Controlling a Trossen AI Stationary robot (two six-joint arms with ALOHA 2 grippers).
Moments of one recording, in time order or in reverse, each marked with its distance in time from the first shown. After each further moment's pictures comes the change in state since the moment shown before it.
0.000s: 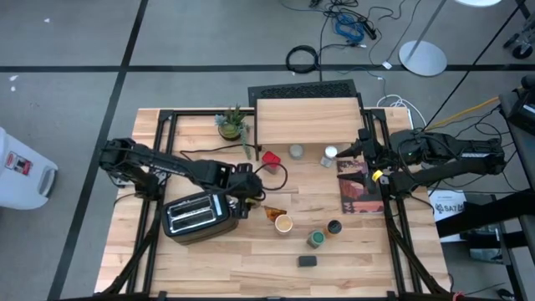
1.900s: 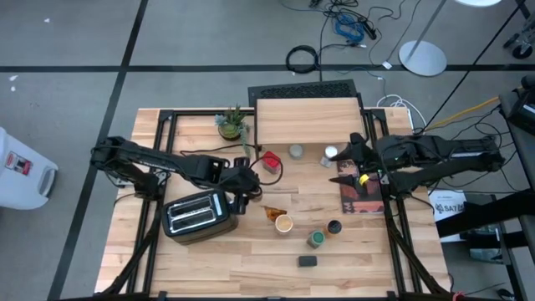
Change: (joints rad) left arm 0.005 -0.086 0.031 -0.042 -0.051 0.028; right arm 0.024 0.092 0.000 0.017 0.028 0.028
